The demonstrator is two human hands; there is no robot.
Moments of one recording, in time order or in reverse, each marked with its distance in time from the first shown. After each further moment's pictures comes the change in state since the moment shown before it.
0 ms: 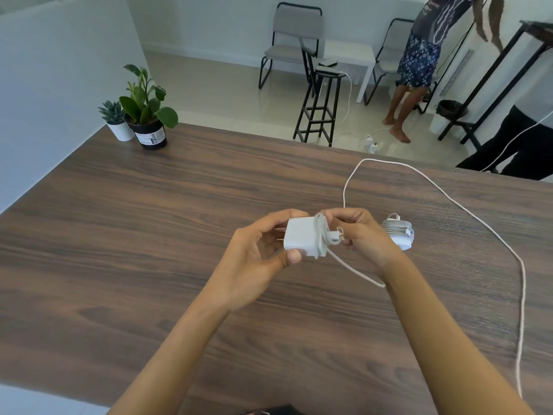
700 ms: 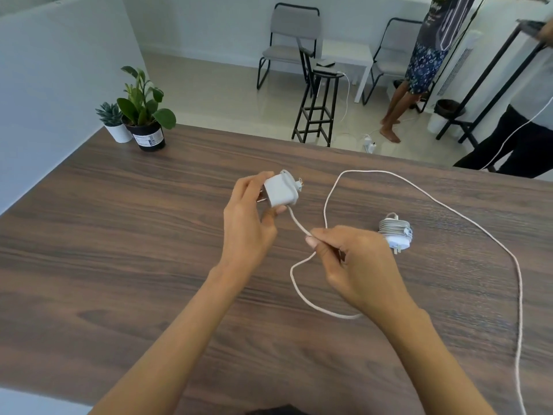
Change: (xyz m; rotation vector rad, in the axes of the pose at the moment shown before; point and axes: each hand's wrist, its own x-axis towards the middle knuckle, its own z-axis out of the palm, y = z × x) left_hand 0.047 -0.019 -0.006 0.760 0.496 0.213; right_hand -0.052 -0.020 0.042 -0.975 0.310 -0.527
